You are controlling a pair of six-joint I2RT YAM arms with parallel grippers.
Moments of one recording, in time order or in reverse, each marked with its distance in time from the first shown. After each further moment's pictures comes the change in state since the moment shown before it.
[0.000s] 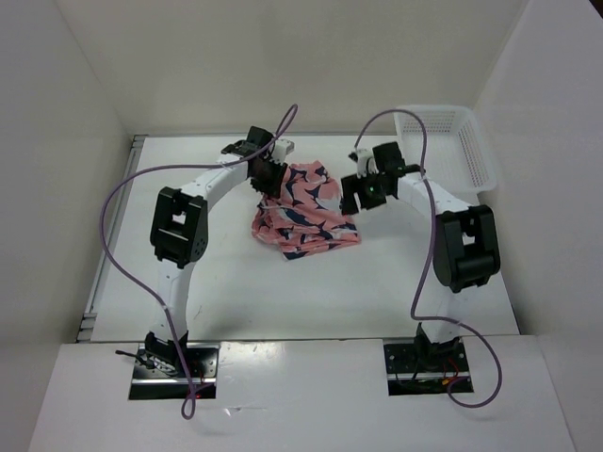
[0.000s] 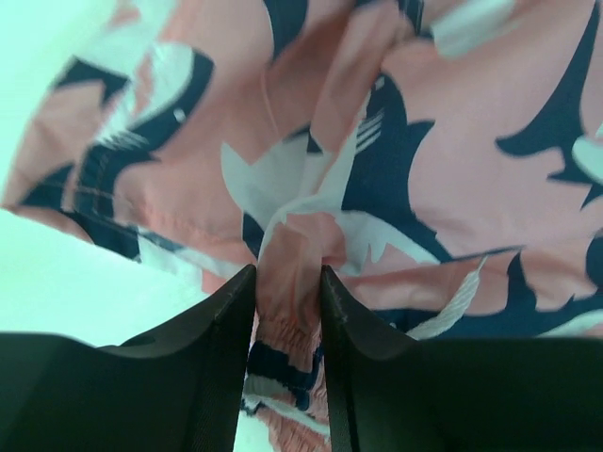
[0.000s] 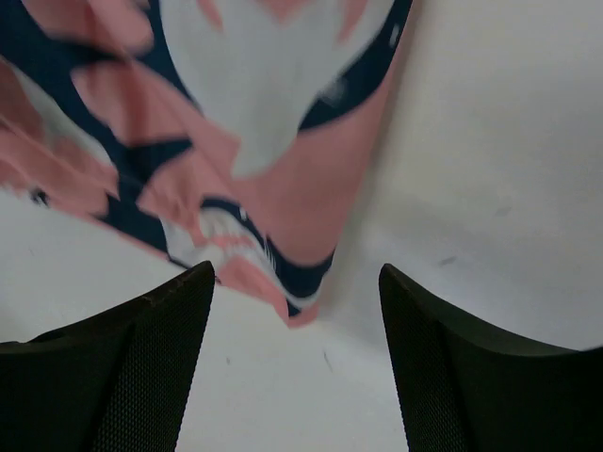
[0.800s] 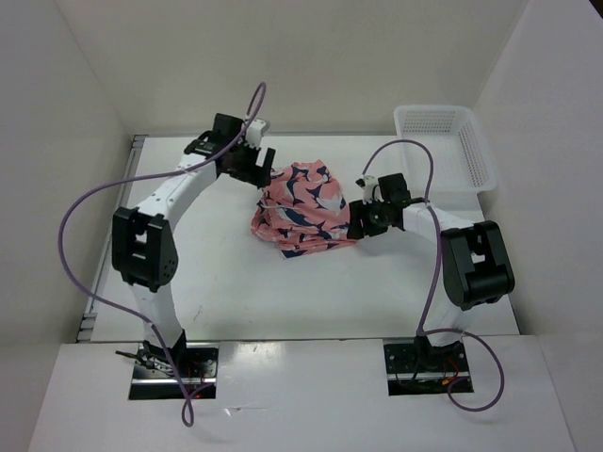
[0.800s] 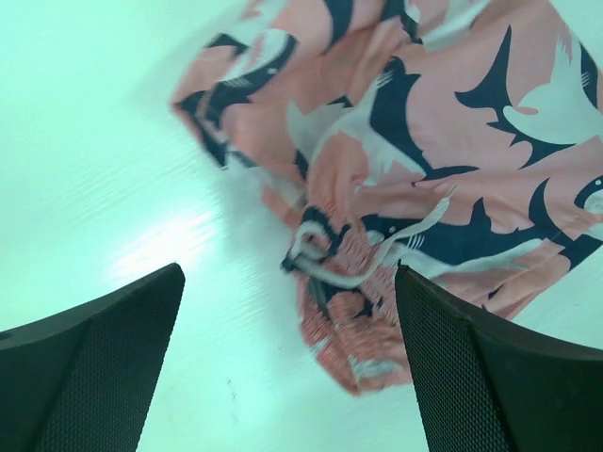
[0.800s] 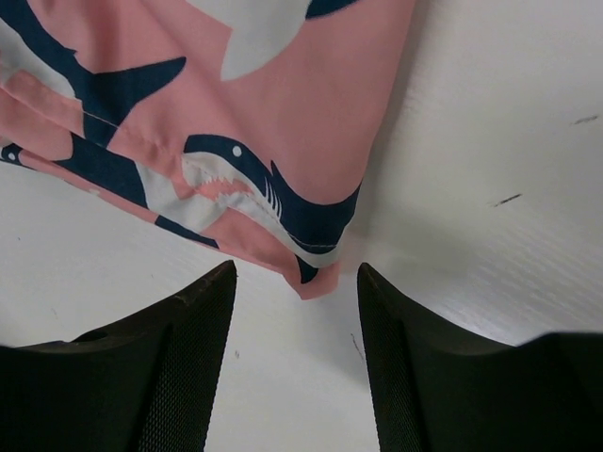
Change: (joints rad) left arm 0.061 -0.271 -0.145 0.036 -0.008 0.000; right arm 0.000 -0.164 -0.401 0.209 -0.017 0.075
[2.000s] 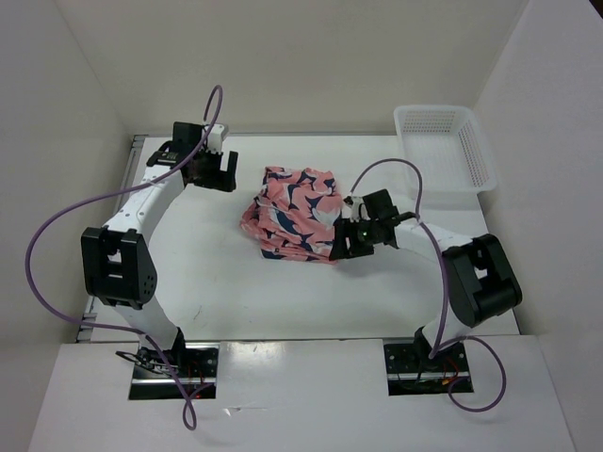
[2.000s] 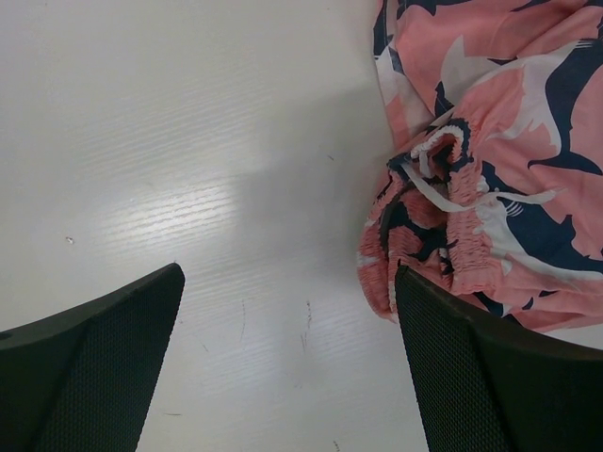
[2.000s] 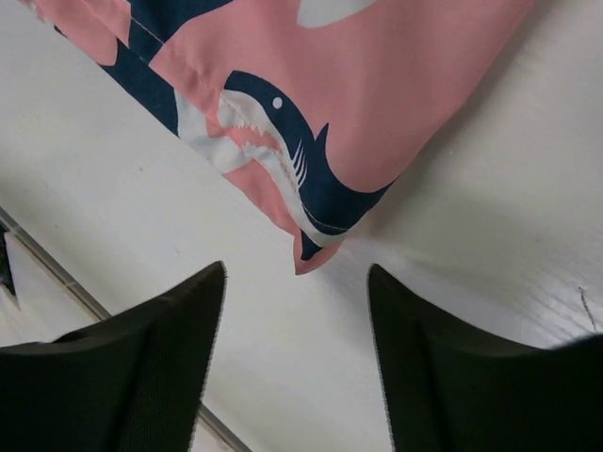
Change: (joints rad) left arm 0.181 -0.235 -0.239 0.027 -0.046 0.000; right arm 0.149 -0.108 -0.153 0.019 -0.079 0.267
